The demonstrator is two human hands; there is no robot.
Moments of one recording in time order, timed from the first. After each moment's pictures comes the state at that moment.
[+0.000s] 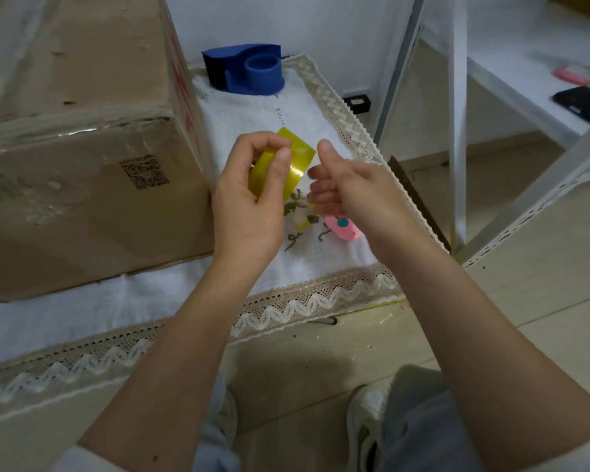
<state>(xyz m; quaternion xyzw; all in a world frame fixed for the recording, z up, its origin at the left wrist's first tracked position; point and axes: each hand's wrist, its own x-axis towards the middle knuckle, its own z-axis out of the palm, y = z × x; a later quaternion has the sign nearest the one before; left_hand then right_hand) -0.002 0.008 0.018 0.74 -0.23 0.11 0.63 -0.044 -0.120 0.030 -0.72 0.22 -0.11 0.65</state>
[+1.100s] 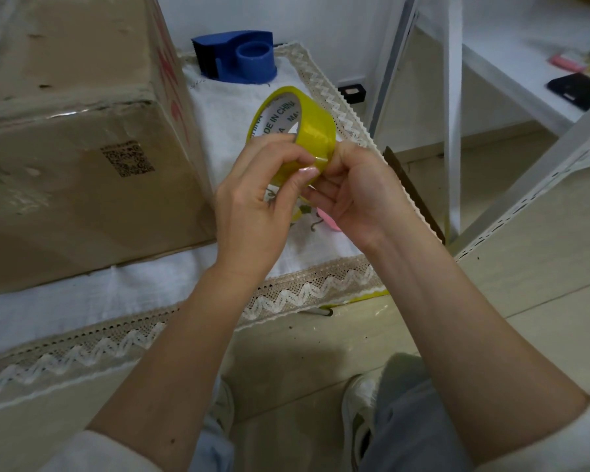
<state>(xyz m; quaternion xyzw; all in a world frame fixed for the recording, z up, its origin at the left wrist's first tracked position) -0.005 0.002 0.002 0.74 -0.35 0.27 0.51 -0.041 -0.118 0.031 -0.45 0.18 -0.07 0.87</state>
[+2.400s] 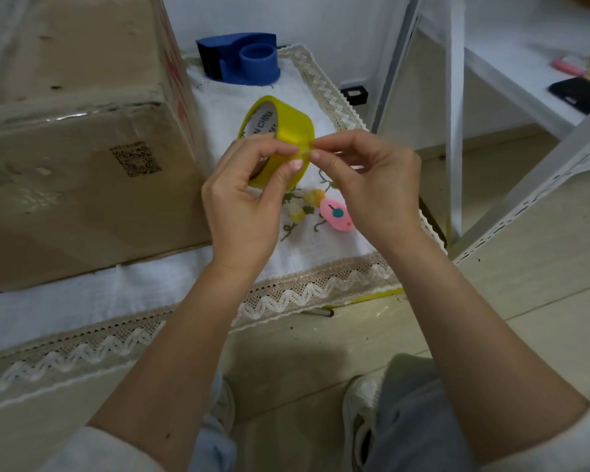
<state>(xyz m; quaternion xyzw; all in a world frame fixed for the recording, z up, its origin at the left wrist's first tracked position) -0.003 0.009 0.002 0.72 -0.28 0.21 0.60 -0.052 -0.126 0.021 -0.78 0.11 -0.32 0.52</state>
